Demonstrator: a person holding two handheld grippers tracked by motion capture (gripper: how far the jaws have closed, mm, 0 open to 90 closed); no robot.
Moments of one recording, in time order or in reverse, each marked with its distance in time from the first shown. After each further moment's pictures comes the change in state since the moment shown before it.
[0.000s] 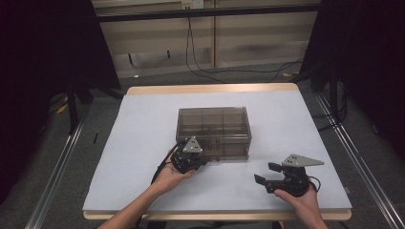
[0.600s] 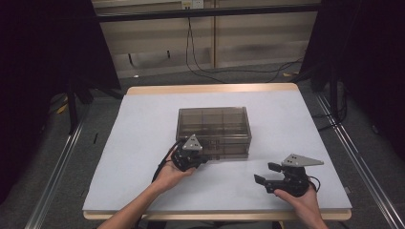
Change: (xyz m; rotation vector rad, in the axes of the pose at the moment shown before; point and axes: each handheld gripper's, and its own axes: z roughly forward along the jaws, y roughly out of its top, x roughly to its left) left arm 0.006 0.000 0.002 -0.025 -0.005 -0.015; right arm 0.000 0.000 0.000 0.002 0.002 -0.002
